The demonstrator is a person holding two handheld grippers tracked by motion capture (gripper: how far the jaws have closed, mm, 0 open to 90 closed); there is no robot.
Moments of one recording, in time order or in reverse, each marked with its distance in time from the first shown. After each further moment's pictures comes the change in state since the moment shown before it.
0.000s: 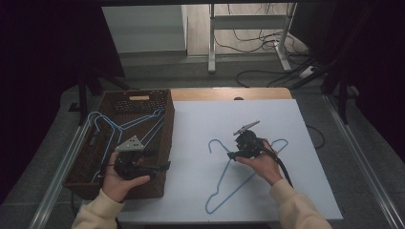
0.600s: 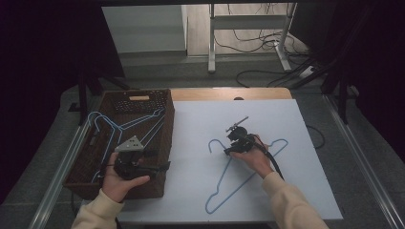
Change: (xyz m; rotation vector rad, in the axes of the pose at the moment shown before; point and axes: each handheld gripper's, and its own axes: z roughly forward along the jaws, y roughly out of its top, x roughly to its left) left arm 0.001 -0.001 -0.001 -0.001 0.001 -0.001; right arm -0.008 0.020 0.034 0.087 -0.019 -0.003
